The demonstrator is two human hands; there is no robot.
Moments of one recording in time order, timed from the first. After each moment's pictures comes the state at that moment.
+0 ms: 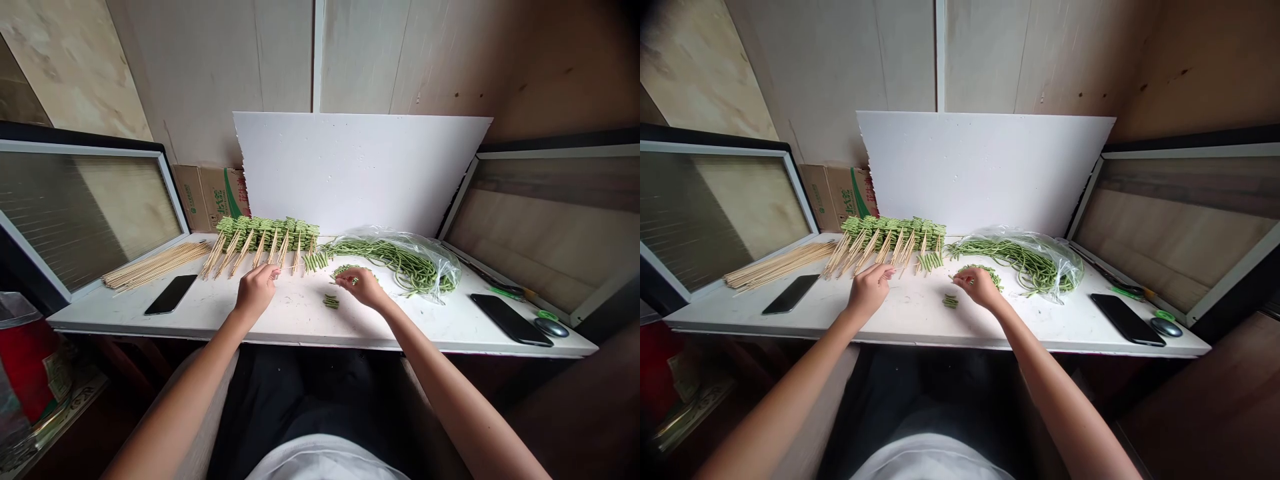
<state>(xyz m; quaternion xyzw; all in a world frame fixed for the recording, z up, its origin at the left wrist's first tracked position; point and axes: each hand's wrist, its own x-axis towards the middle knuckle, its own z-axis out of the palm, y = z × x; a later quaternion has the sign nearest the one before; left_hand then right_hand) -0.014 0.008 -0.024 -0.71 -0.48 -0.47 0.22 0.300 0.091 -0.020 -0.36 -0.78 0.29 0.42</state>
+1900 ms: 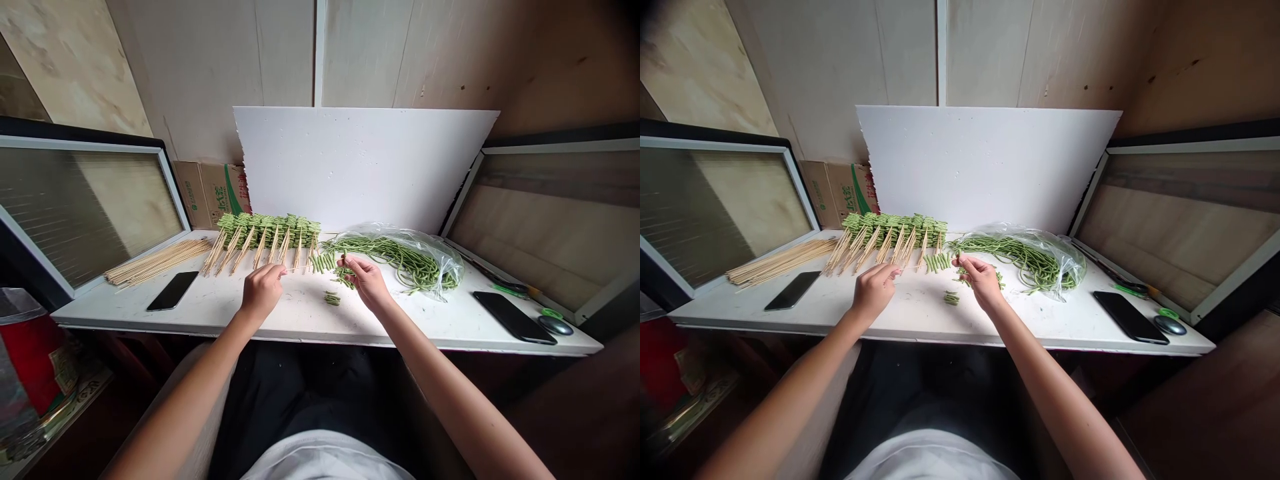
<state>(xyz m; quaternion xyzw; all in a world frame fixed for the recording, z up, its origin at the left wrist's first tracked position) 0.005 -0.002 -0.017 -0.70 -0.46 -0.46 0.29 0.279 0.073 -0.011 -0.30 -0.53 0.56 0.56</state>
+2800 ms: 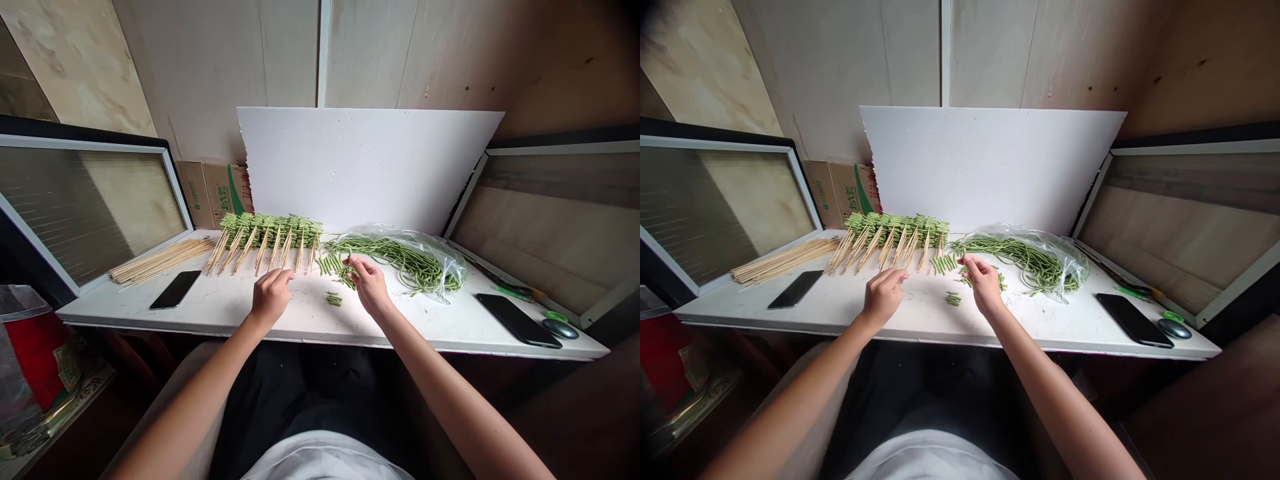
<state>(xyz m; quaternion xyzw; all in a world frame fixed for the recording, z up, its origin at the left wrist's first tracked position) 0.018 0.000 -0.034 -0.70 -0.47 -0.47 0.27 0.270 0.069 -0.012 -0.31 -0.50 0.53 0.62</state>
